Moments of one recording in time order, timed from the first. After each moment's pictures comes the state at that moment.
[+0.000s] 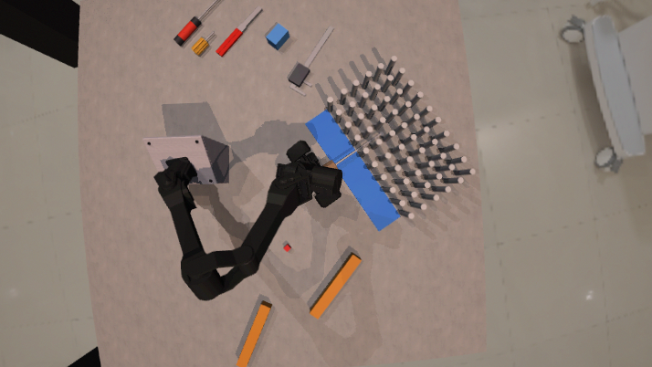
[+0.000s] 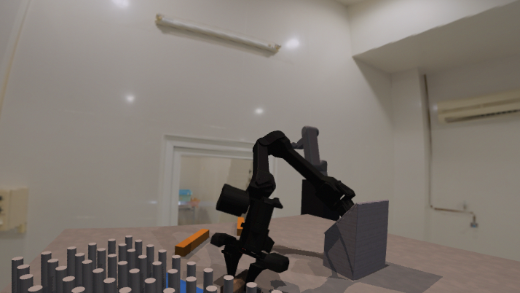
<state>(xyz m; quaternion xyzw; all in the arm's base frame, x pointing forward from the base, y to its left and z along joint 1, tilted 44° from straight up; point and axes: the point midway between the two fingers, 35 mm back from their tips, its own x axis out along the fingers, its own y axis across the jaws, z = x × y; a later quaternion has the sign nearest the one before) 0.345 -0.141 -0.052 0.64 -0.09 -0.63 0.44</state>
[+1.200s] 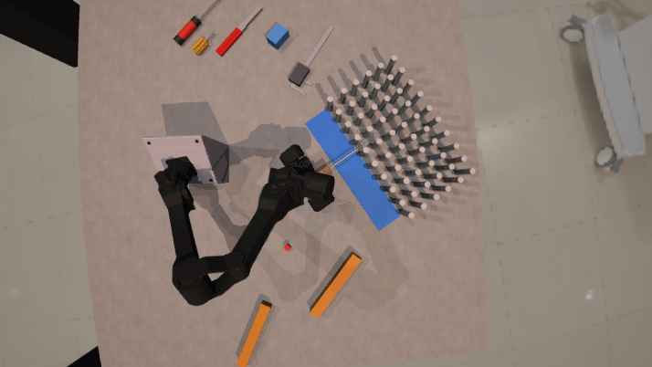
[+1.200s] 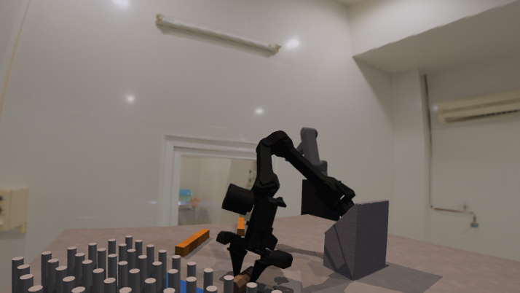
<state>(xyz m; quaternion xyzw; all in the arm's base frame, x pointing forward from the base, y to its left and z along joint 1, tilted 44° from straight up) 0.326 -0.147 -0.044 0.64 -0.09 -0.63 0.44</state>
